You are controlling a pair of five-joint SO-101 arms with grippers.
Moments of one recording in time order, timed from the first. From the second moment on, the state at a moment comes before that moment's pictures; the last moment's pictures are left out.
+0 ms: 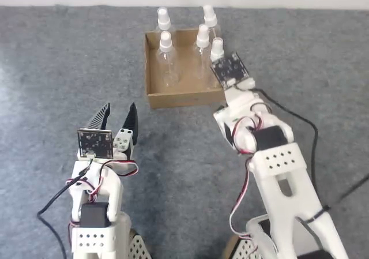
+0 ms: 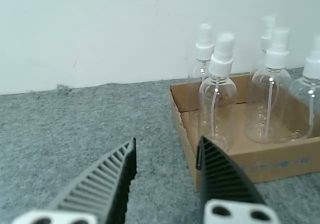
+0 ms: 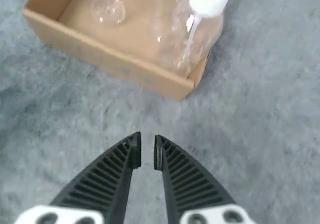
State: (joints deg) left arm -6.2 -103.3 97.2 32.6 -0.4; right arm -18.9 -36.7 46.2 47.2 13.8
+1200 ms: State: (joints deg) left arm -6.2 -103.3 97.2 32.6 -0.4; right arm -18.7 -99.4 91.6 41.1 13.9
